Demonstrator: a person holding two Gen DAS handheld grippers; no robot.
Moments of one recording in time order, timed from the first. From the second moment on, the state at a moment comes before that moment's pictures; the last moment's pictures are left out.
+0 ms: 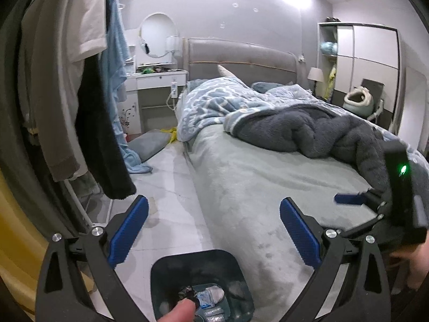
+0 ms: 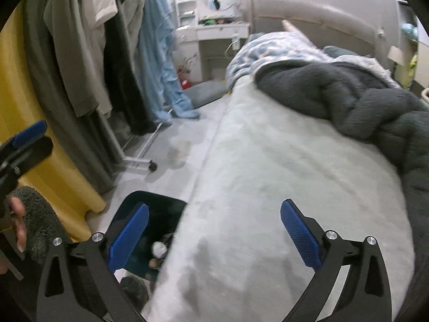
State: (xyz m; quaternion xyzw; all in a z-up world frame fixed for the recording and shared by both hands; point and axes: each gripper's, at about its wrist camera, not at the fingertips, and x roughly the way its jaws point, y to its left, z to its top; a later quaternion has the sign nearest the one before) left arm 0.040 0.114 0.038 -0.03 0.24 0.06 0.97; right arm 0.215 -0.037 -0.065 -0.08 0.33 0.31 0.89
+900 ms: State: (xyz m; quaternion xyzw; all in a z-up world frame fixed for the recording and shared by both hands) left arm 0.022 0.060 0.020 0.01 0.26 0.06 0.96; right arm 0.109 -0.144 -0.067 -0.03 0.25 0.20 0.95
